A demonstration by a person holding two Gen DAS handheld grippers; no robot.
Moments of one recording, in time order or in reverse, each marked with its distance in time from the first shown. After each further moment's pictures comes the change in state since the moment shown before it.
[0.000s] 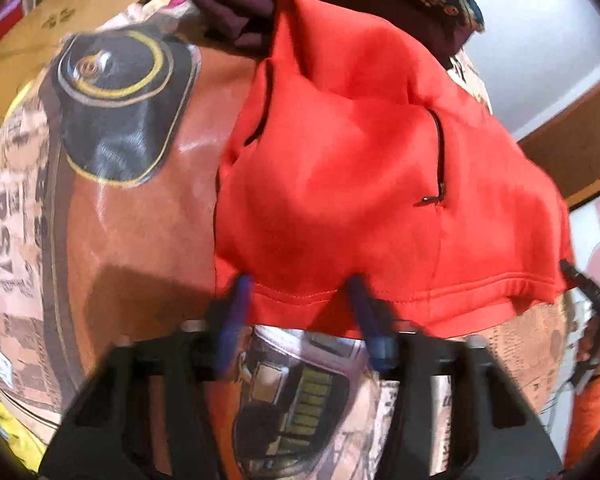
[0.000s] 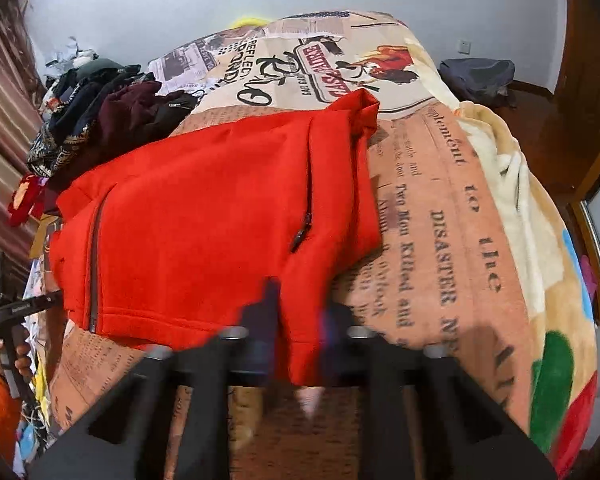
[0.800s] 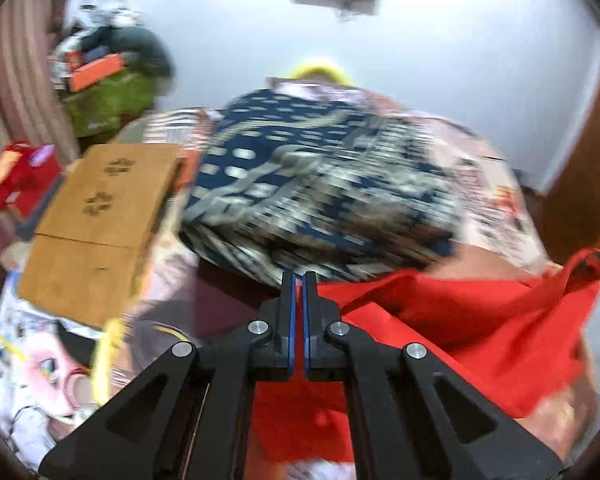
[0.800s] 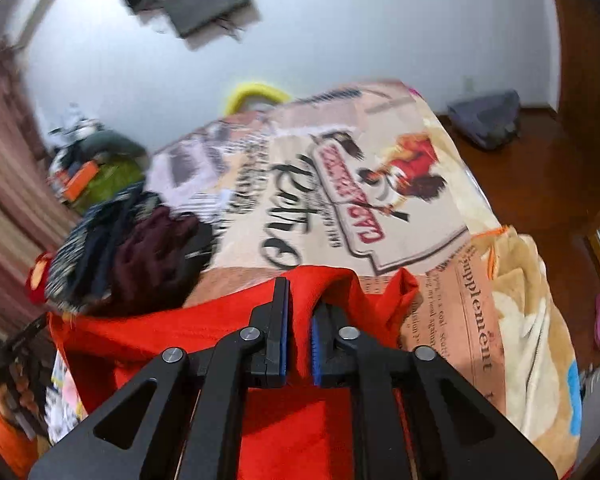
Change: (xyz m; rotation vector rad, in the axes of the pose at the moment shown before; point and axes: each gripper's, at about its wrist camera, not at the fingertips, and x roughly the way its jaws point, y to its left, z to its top) left arm -0.098 -0.060 0.151 0.106 -0.361 0.293; right arm 0.004 0.002 0.150 0.109 -0.159 0.036
